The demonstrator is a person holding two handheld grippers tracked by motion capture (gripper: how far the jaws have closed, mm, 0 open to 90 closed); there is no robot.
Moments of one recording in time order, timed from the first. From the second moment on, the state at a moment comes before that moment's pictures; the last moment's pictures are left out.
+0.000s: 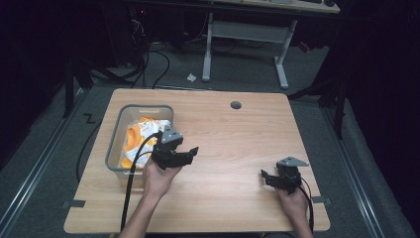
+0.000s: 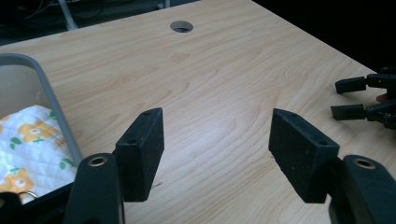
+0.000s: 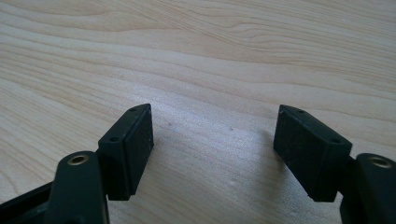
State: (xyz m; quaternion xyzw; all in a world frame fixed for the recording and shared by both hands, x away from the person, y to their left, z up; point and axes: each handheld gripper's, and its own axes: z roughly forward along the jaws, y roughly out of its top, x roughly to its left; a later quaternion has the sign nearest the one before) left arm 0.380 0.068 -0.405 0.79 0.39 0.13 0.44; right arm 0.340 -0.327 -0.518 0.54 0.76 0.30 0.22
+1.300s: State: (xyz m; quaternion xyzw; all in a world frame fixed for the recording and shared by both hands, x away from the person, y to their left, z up) left arm 0.372 0.025 -0.444 0.81 0.38 0.09 0.44; right arm 0.340 -0.326 -0.518 0.54 0.76 0.30 0.22
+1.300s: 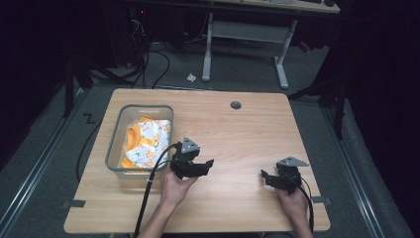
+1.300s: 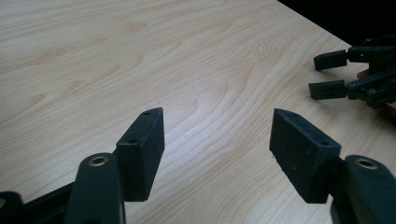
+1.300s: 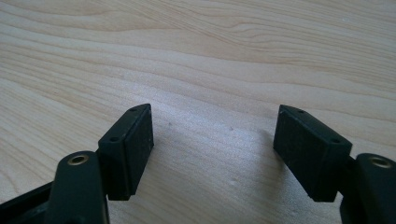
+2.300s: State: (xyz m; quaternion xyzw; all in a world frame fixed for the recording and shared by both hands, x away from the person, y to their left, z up) left arm 0.373 0.007 -0.487 0.82 0.40 0.08 0.40; right arm 0.340 -0.327 -0.518 0.54 0.76 0.30 0.22
